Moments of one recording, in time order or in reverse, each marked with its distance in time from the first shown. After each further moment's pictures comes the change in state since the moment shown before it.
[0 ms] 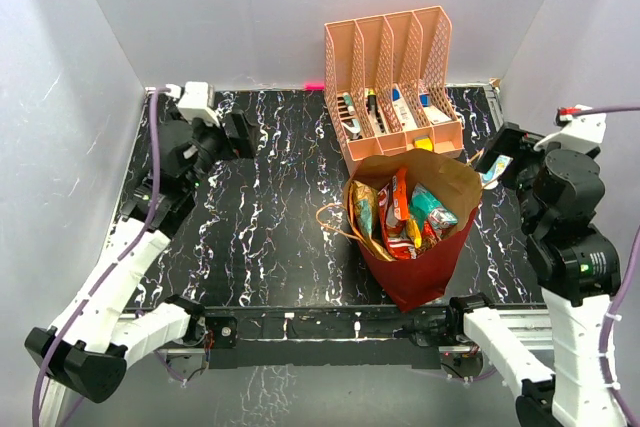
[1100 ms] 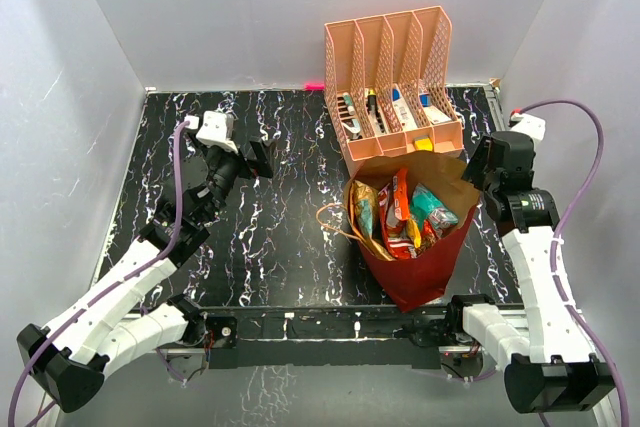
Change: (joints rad) left arm -0.249 -0.110 -0.259 0.317 -0.194 0.095; right arm -0.144 0.141 -0.329 0.077 -0.043 0.132
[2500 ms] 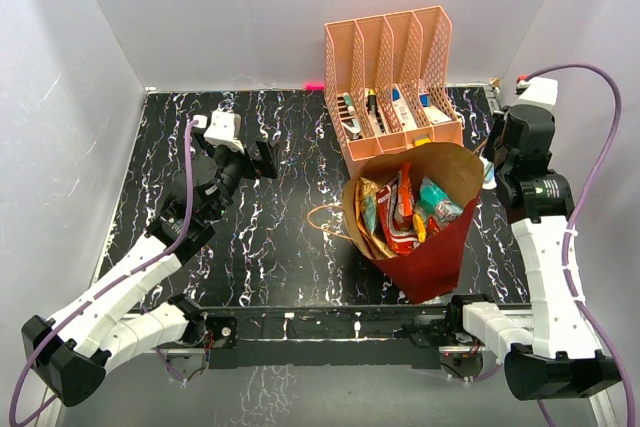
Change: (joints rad) left arm -0.011 0.038 -0.008 0.007 -0.027 0.002; right arm 0.000 0.068 0.190 0.086 0.000 -0.212
